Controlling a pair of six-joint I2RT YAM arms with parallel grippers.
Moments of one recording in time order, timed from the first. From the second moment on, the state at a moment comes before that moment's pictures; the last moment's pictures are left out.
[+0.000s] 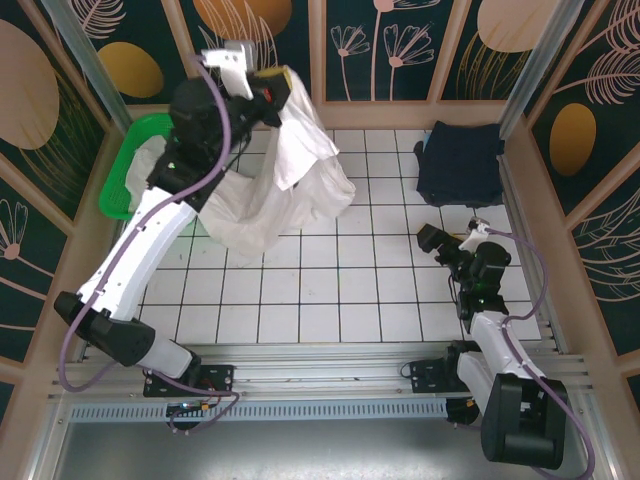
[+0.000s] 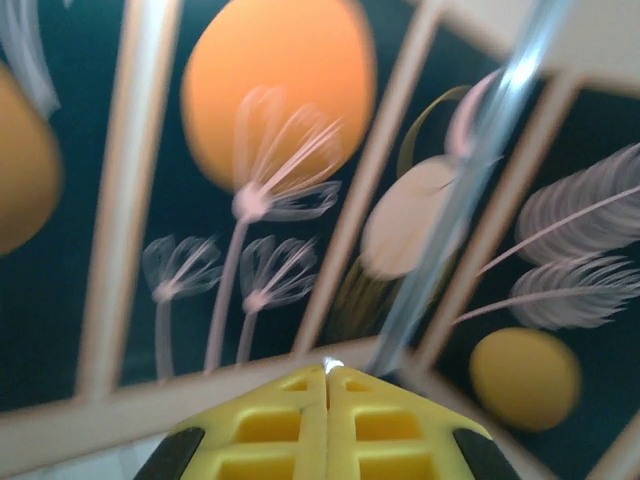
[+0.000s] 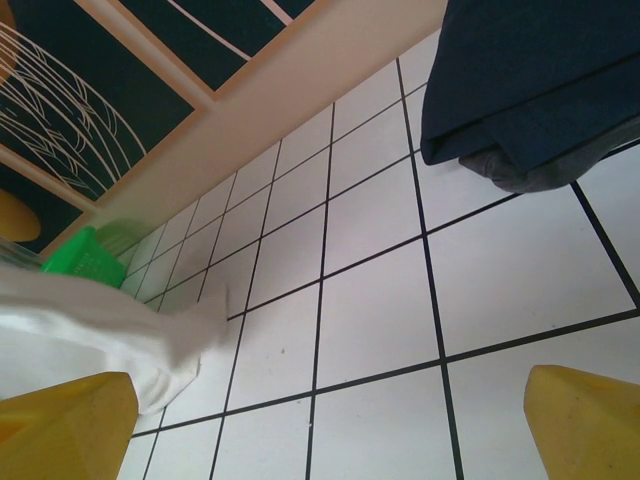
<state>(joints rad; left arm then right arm) -0.51 1.49 1.69 -0.15 0.05 -0.33 -0.10 0.87 0.21 0.40 -0.42 0.57</state>
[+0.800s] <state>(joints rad) -0.38 1.50 1.07 -0.08 -0.04 -0.23 0.55 1.54 0.63 0.35 -0.16 0.52</state>
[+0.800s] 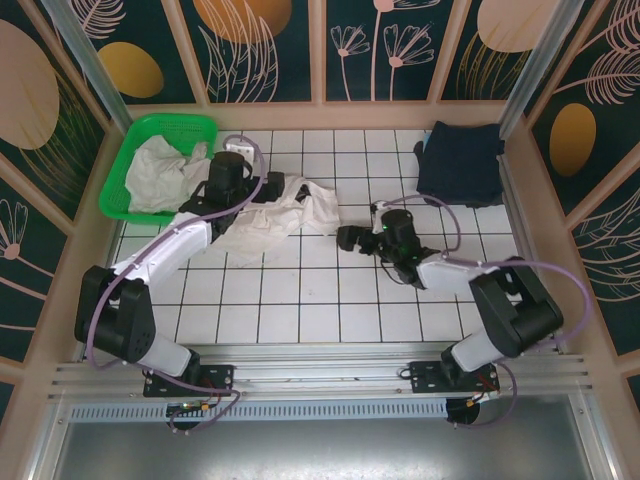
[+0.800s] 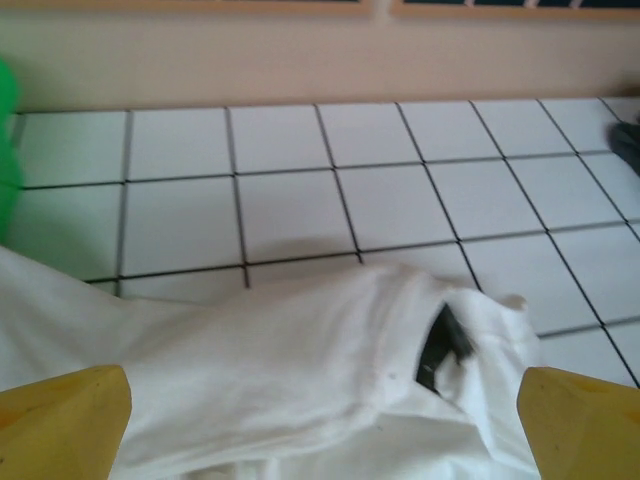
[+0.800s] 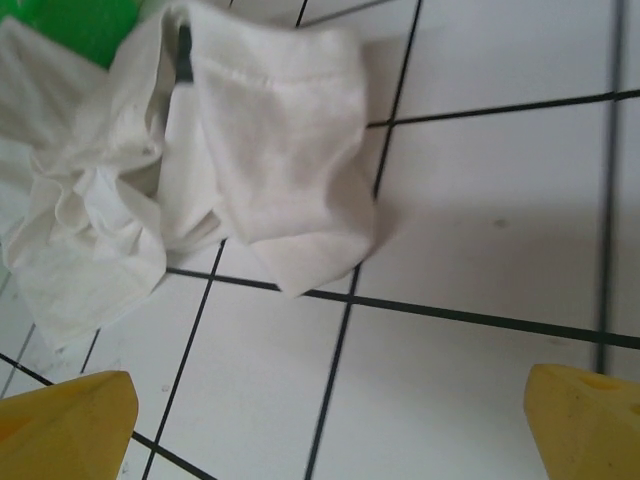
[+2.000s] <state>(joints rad) -0.39 1.34 0.82 0.10 0.10 -0.19 0.57 1.72 0.83 -0.01 0.13 0.47</state>
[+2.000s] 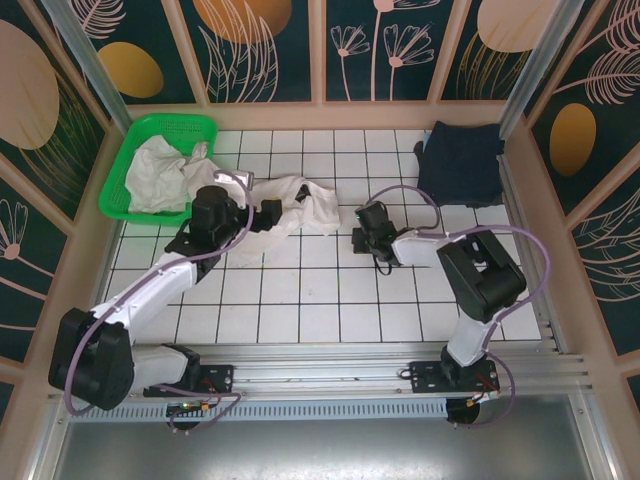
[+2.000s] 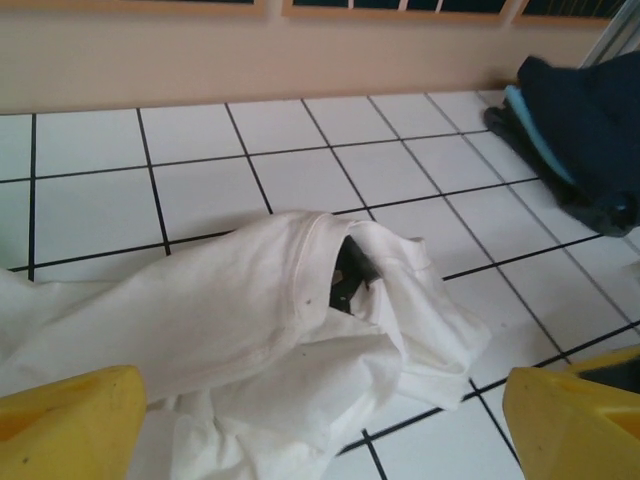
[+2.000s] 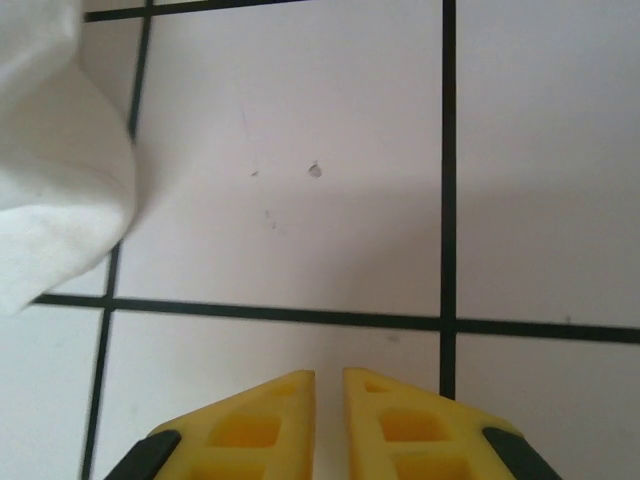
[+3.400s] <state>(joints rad) -0.58 2.02 2.48 -0.17 0.31 -0.28 0.51 0.93 0.52 0.11 -0.09 0.52</state>
